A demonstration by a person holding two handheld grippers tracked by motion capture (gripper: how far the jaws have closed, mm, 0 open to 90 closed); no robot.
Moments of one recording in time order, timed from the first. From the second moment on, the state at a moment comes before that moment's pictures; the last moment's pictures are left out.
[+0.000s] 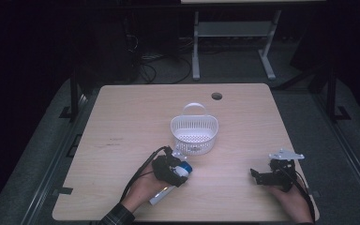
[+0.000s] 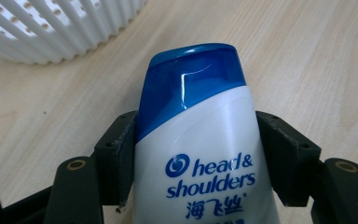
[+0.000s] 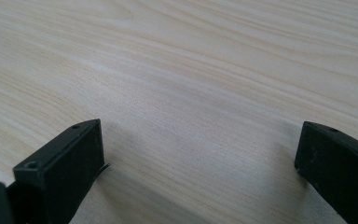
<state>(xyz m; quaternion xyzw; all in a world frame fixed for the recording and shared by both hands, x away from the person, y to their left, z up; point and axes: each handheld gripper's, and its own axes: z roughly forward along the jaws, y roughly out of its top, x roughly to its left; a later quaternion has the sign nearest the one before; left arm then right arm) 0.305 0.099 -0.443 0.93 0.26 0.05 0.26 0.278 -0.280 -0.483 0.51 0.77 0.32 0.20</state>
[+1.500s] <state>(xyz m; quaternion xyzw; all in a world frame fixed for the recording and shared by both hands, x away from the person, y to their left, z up) 0.302 0.183 -0.397 0.85 0.19 -0.01 0.49 0.278 -0.280 -0.483 0.51 0.77 0.32 0.20</state>
